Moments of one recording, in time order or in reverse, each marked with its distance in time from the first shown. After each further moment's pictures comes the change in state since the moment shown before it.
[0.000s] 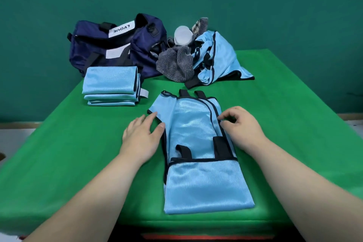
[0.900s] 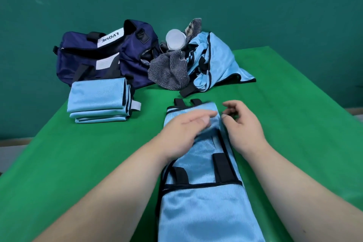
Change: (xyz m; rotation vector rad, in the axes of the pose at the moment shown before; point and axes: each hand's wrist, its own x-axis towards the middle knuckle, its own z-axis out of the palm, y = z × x) left_hand 0.026 0.109 0.001 -0.732 -0.379 0.379; right_hand 0.033 0.010 0.012 0.267 0.194 0.006
